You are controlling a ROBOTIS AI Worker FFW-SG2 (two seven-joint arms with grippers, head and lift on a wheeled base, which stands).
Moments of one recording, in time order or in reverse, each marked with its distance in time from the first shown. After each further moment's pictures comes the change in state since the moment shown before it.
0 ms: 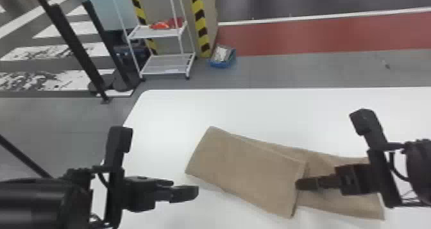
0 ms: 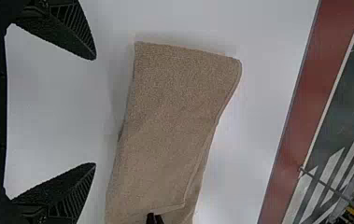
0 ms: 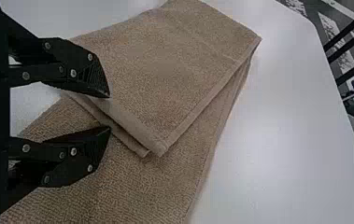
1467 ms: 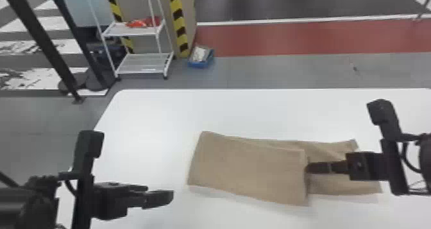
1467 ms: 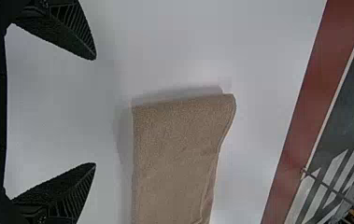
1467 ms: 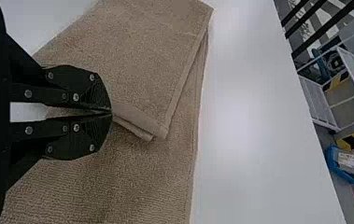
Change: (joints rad) left arm 0.012 0.003 0.006 0.004 0.009 0.000 0.000; right arm 0.003 -0.056 -0.168 -0.032 0.004 0.000 0.011
